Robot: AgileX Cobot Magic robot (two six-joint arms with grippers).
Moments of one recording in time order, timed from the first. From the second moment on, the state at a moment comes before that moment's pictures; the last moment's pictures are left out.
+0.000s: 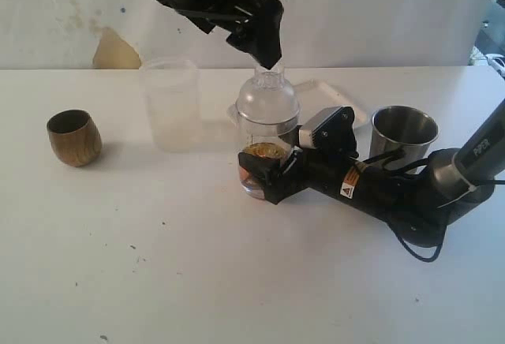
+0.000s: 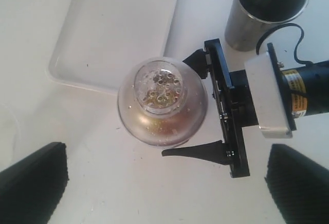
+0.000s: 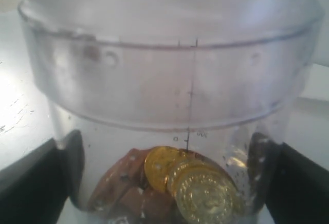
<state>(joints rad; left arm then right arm) -0.64 1.90 -2.04 -0.15 1.22 0.28 0.19 2.20 -0.88 -0.63 -1.20 0.25</state>
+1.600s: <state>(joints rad) -0.39 1.62 -1.76 -0.10 1.22 0.16 0.19 2.20 -0.88 -0.63 -1.20 0.26</state>
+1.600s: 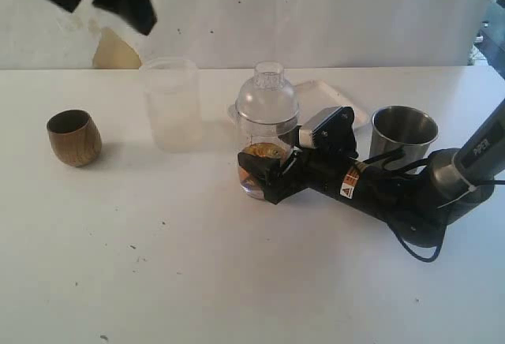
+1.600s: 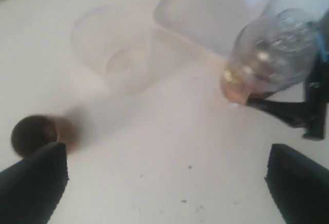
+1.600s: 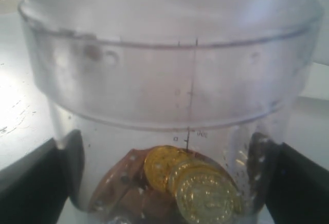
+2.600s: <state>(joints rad) -0.22 1.27 -0.91 0.07 0.91 -0.16 0.19 2.20 -0.88 -0.63 -1.20 0.26</state>
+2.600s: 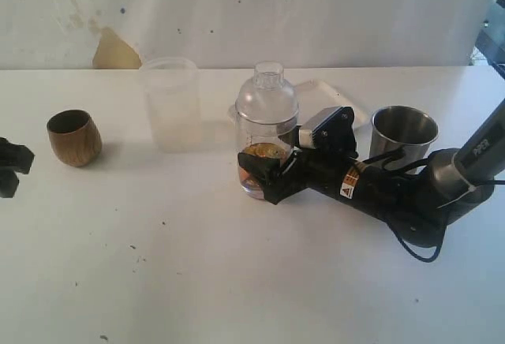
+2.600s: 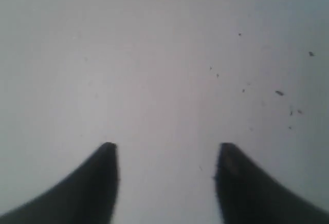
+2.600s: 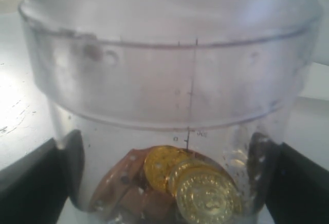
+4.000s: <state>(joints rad) 0.03 0.03 -0.55 0.11 0.83 -0.09 0.19 2.20 -0.88 -0.61 -1.20 0.32</state>
